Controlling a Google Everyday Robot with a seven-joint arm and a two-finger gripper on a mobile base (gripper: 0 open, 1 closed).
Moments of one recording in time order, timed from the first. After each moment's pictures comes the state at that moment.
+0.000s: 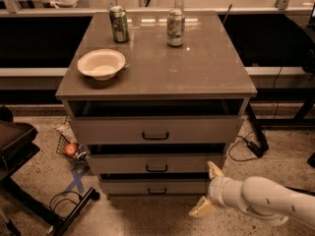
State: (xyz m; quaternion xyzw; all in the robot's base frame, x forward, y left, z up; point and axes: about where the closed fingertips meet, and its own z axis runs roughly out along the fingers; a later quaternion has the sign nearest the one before) arm 0.468 -0.160 0.483 -0.53 0.76 0.07 0.37
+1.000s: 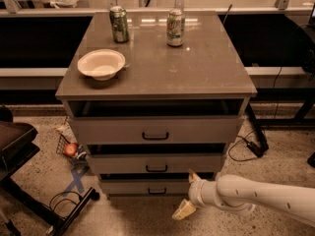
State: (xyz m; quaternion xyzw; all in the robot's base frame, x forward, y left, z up) arm 0.488 -0.098 0.388 -0.54 0.76 0.15 0.34
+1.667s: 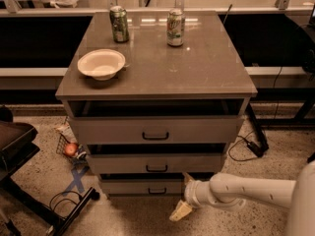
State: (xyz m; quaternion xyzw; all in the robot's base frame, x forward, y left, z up) arm 0.496 -0.091 0.342 -0.54 0.76 0.17 0.31
